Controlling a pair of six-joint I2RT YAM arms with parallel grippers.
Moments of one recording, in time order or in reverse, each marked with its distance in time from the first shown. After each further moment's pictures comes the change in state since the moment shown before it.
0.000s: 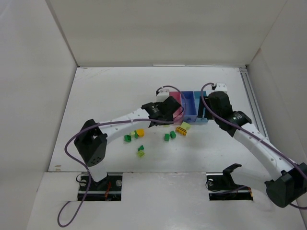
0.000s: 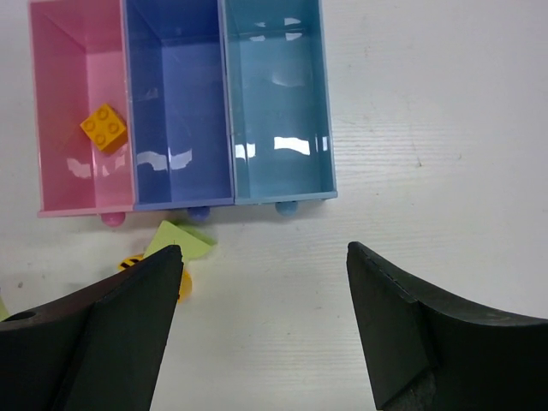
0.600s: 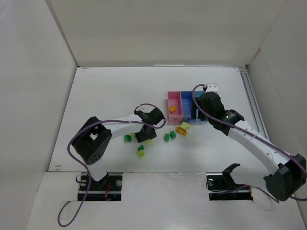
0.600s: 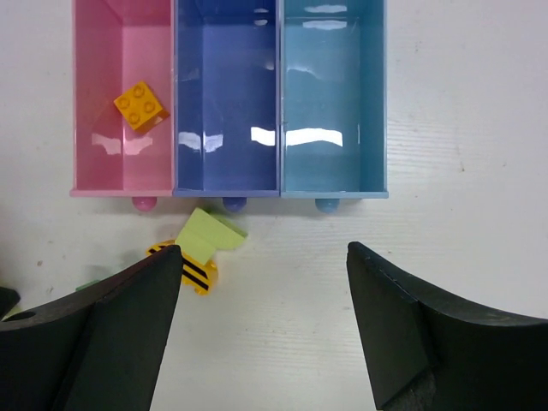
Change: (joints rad) left arm 0.127 -0.005 -0.311 -0.049 0.122 -0.241; right arm 0.092 0.076 0.020 0.017 0.007 0.020
